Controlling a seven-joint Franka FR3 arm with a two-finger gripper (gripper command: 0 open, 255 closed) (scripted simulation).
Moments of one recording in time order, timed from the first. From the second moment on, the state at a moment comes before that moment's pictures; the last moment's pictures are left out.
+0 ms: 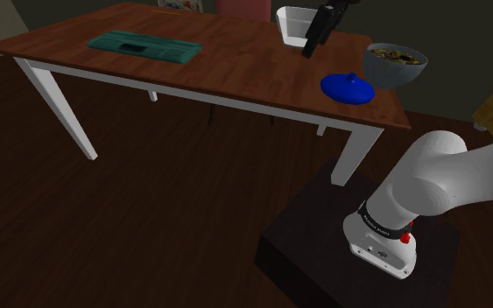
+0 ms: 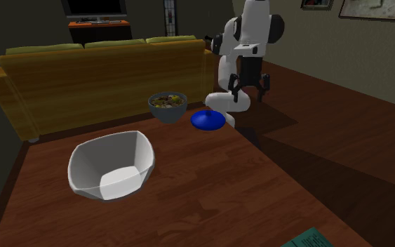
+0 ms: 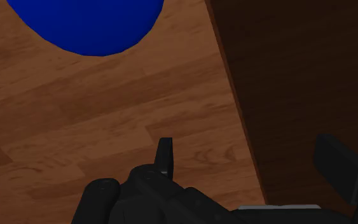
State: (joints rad) arm -0.01 -0.82 0.07 -2.27 0.03 1.69 -0.13
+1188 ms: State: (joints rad) arm -0.04 -0.80 -0.24 -2.29 -0.12 1.51 -0.51
